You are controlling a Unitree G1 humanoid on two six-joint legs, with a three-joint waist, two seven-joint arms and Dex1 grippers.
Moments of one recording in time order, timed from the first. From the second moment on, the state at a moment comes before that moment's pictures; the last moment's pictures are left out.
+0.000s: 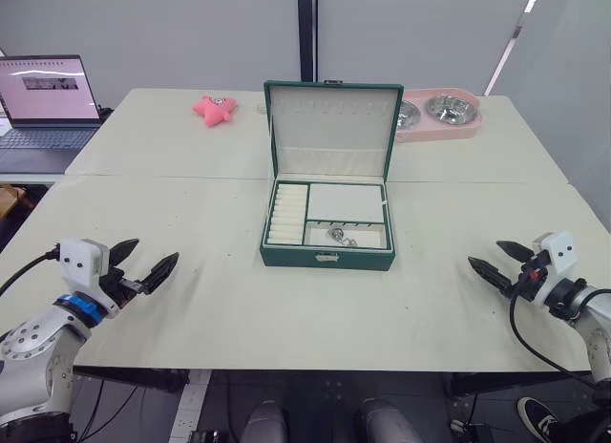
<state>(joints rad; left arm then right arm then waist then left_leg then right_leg) -0.03 0.68 0.44 0.17 -0.48 0.10 -0.77 -0.16 -0.69 -0.30 0.25 0.38 0.18 0.86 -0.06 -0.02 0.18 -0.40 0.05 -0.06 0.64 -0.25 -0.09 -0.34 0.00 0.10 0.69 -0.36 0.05</state>
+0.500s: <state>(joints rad) -0.29 0.59 0.27 0.24 -0.42 0.21 -0.73 -0.33 -0.53 -0.13 0.18 0.36 0.24 0.83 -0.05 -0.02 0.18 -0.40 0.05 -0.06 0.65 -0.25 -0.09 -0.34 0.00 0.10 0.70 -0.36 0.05</state>
